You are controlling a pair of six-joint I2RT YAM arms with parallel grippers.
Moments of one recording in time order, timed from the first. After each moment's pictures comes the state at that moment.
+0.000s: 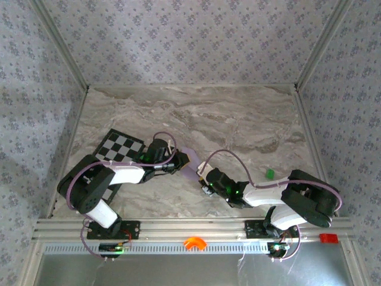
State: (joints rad) left arm -0.68 1.58 0.57 0.44 0.40 -1.22; right arm 1.03 1.41 0.36 0.36 0.28 0.06
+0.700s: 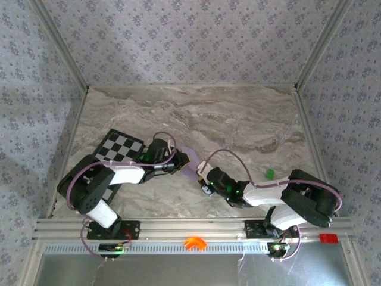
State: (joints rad) left arm -0.68 1.58 0.57 0.44 0.39 -1.22; right arm 1.02 1.41 0.36 0.37 0.24 0.06
